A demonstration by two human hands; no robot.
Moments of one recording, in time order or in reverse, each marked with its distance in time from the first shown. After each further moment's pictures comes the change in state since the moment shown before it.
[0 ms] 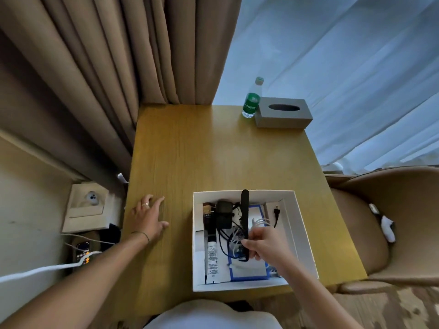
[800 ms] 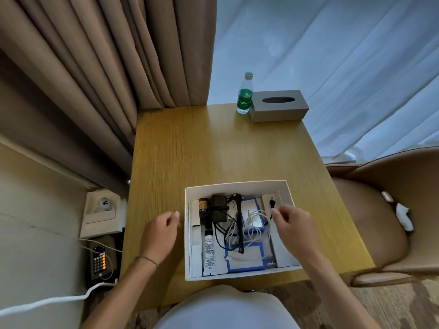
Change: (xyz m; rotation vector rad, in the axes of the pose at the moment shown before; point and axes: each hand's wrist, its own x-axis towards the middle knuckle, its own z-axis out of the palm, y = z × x) left_hand -0.094 0.068 -0.035 -0.547 0.065 0.012; right_hand -0.009 0.036 -0.057 -0.176 0.471 -0.348
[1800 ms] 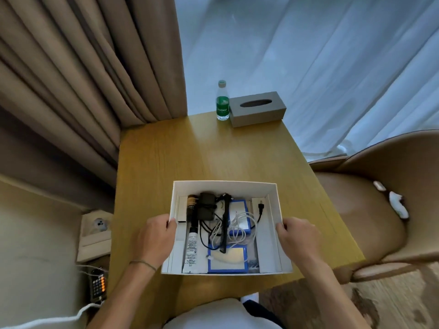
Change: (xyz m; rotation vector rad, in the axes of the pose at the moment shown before) left_hand -0.002 0.070 0.009 0.396 0.099 0.154; right_hand -0.006 0.051 -0.025 -0.309 0.034 0.167
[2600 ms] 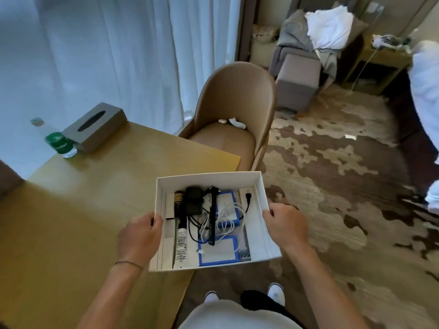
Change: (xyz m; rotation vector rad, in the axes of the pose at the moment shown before) left_hand -0.018 0.059 0.018 0.077 -0.266 0.842; right_hand -0.268 -0.002 0.009 0.085 0.439 0.811
